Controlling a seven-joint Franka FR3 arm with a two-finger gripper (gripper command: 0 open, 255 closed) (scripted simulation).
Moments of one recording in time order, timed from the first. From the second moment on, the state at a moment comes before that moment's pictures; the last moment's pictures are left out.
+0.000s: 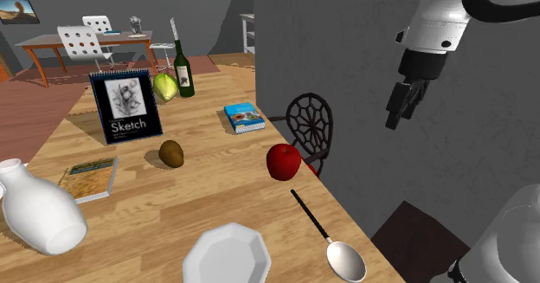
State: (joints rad) arm 0.00 -0.79 0.05 -2.29 0.12 1.49 0.01
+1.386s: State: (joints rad) arm 0.04 -0.71 0.50 -2.71 0.40 2.16 0.48
